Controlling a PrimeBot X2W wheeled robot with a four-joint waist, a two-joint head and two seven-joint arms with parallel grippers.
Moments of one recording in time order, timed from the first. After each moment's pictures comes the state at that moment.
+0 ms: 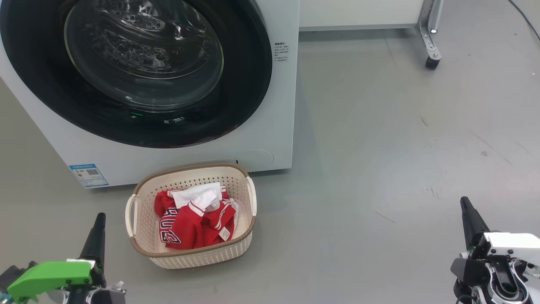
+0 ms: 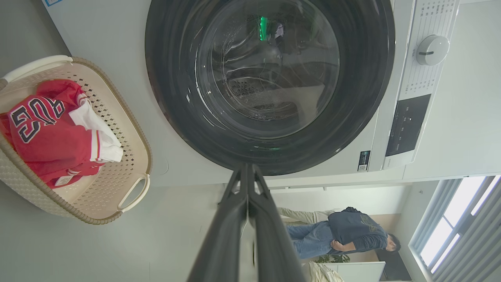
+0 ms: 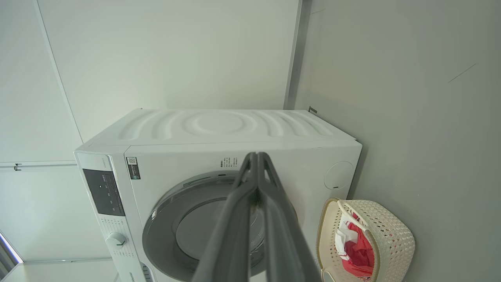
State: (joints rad) left arm -0.07 0.04 0.08 0.28 -1.60 -0.13 0.11; right arm -0.06 -0.04 -0.14 0.28 1.60 0.12 0.11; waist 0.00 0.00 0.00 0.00
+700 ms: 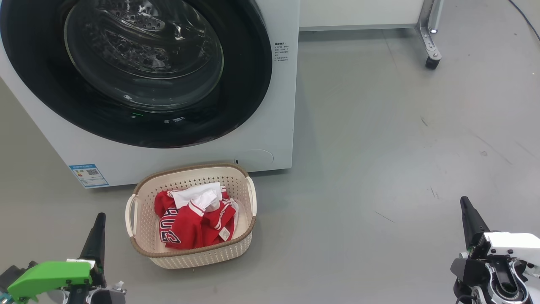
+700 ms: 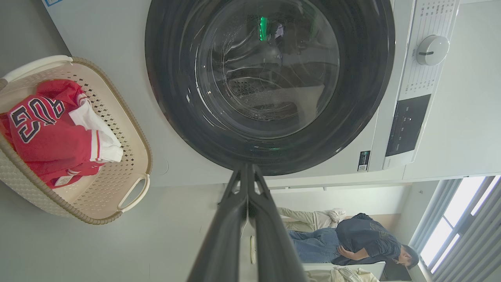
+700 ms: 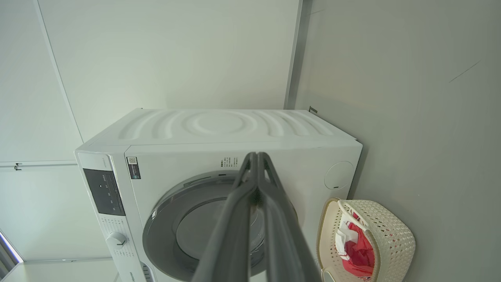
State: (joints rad) left arm -0.07 0.04 0.08 0.28 -1.60 -0.13 0.11; right arm -0.06 -0.04 -0.14 0.28 1.60 0.12 0.11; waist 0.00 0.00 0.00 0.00
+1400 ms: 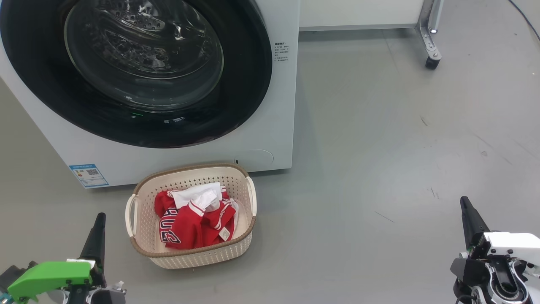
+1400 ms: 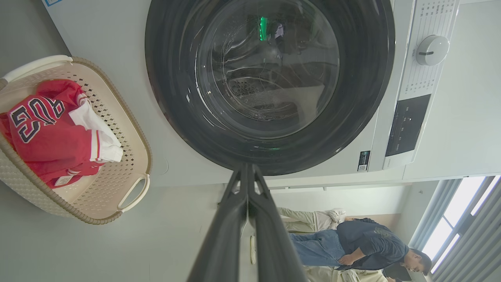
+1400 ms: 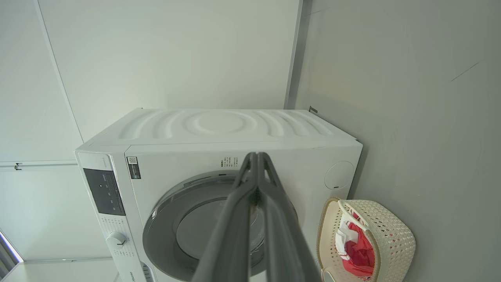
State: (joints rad) left arm -0.07 0.04 0.08 0.28 -1.60 -0.13 0.11; right arm -0.06 -0.04 -0.14 0.28 1.60 0.12 0.11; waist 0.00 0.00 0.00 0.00
